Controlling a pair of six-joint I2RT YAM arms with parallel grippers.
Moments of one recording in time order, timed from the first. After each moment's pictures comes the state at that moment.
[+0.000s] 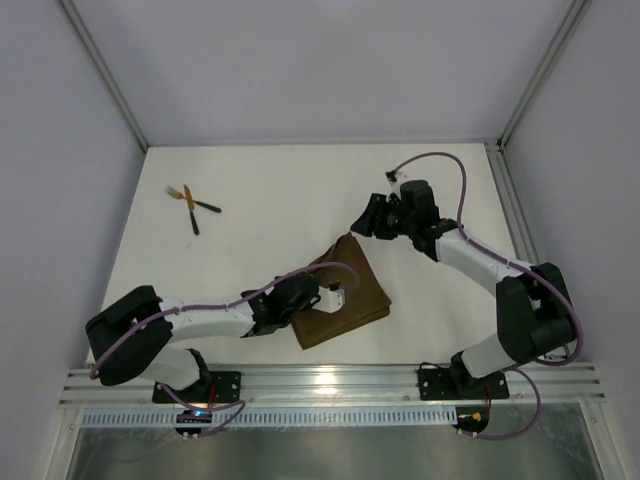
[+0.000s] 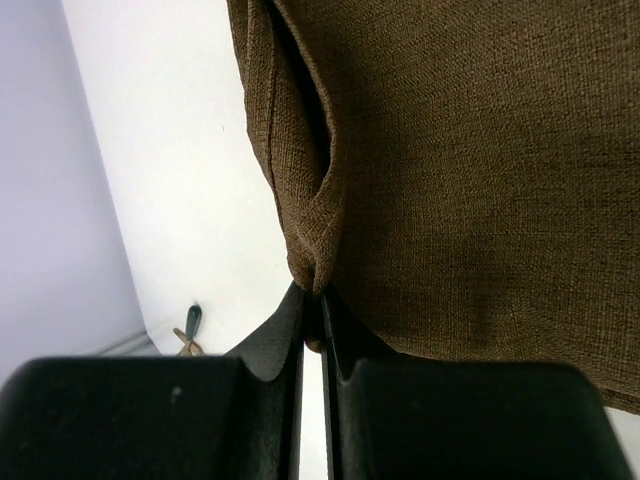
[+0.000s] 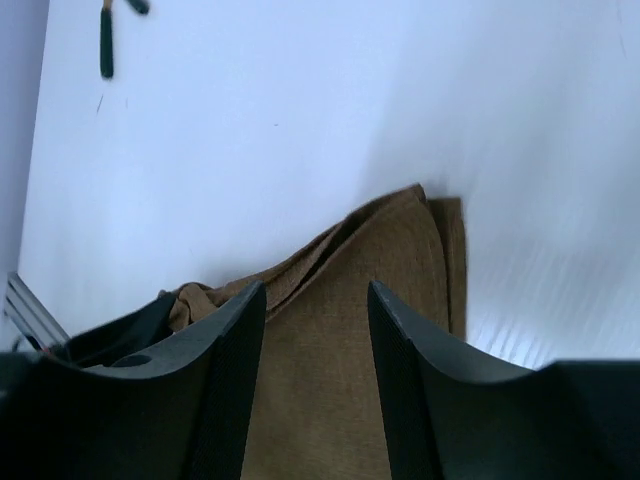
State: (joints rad) left arm -1.04 1.41 0.59 0.04 -0.52 0.79; right arm 0.38 1.47 0.88 0.01 -0.32 0.55
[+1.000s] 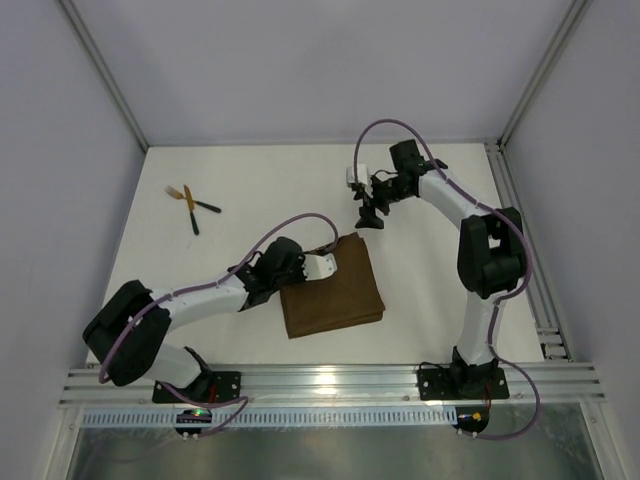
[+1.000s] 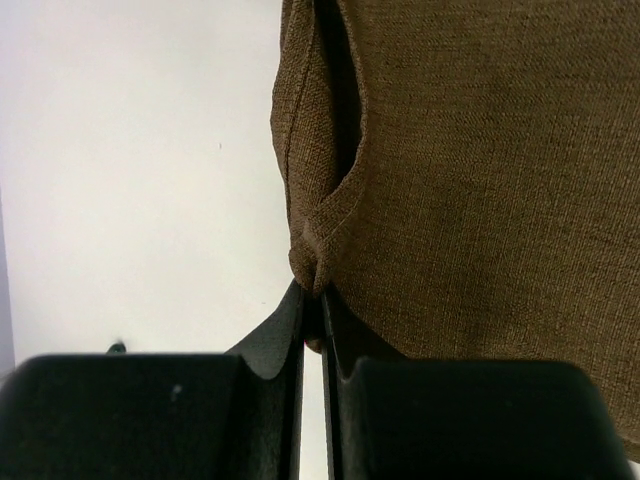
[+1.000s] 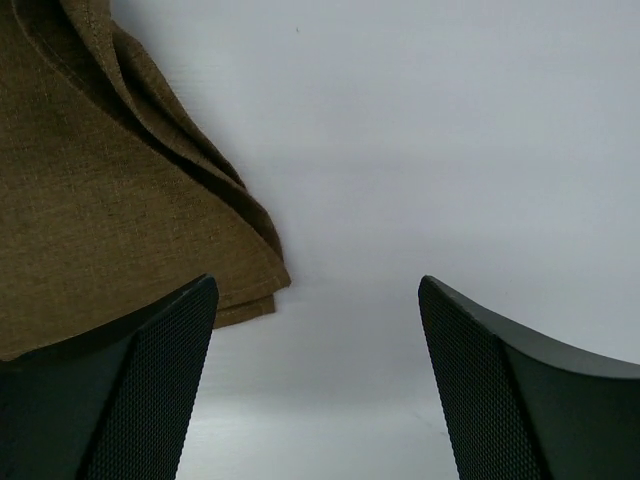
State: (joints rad) left arm -0.79 1.41 0.67 0.01 -0.19 0.71; right arm 0.25 1.92 1.50 -0.63 -0.86 -1.12
